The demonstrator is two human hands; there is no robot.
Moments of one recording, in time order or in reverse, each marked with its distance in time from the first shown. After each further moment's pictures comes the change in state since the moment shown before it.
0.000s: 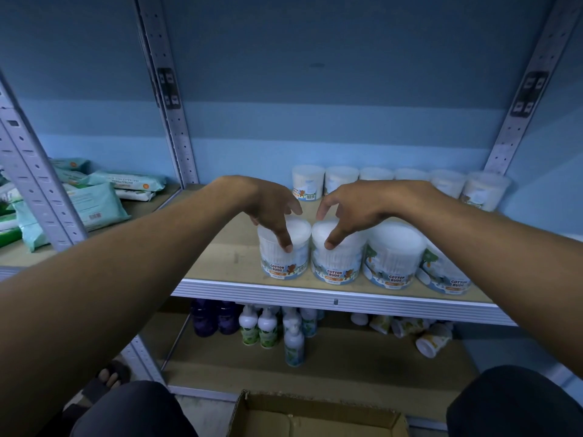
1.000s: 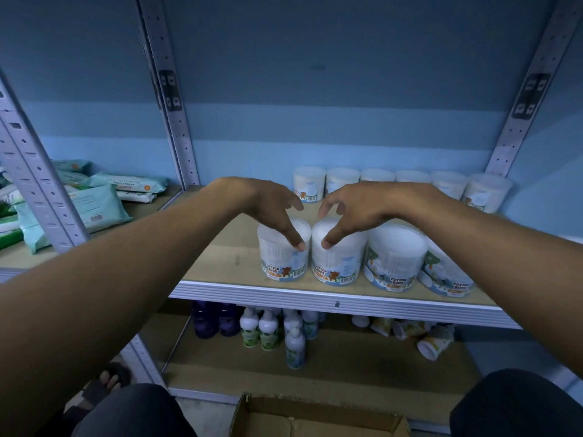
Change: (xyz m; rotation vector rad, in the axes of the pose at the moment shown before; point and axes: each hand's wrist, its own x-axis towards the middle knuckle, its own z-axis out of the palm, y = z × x) left_hand -0.010 0.002 -0.003 0.050 0.041 -0.024; right_hand 0.001 0.003 0.000 0.045 0.020 0.029
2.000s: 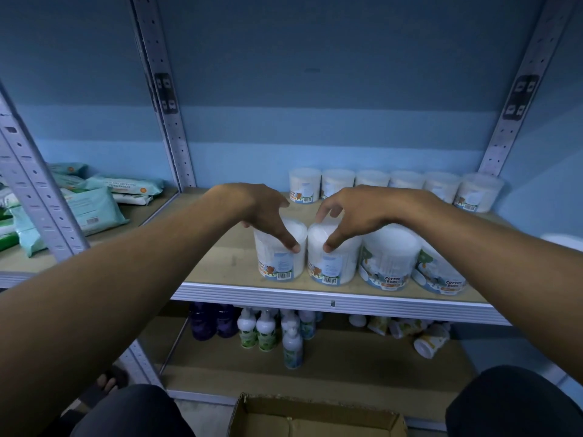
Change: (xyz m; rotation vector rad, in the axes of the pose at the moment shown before) left_hand 0.002 -0.001 0.006 0.031 0.015 -0.088; right_hand -0.006 0.006 0.006 0.050 0.024 -0.041
